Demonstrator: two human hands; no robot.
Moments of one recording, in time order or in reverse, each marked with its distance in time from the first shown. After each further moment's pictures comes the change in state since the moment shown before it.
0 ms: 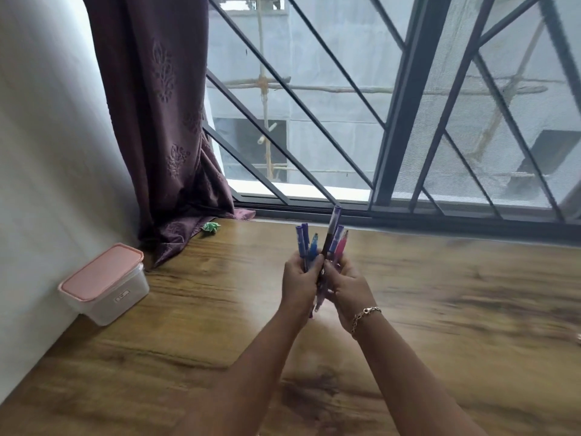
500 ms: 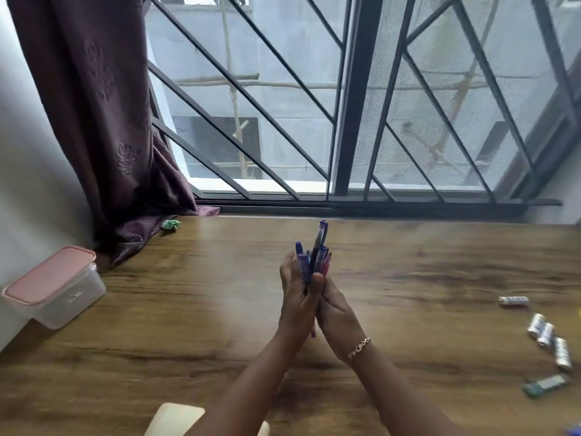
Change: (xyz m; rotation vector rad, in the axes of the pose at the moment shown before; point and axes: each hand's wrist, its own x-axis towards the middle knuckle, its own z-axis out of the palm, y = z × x) left_hand -0.046 -0.053 0.049 0.234 -0.131 0.291; right_hand -0.063 0.017 -0.058 -0.202 -0.101 -0.197
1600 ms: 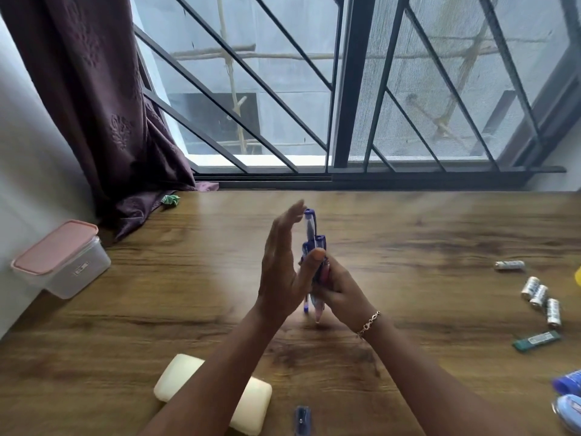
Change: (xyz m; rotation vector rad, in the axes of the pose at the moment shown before) left_hand -0.014 0.046 -0.029 0.279 0.027 0.506; right_hand -0.017 0.002 -0.024 -0.239 -0.202 -0.078
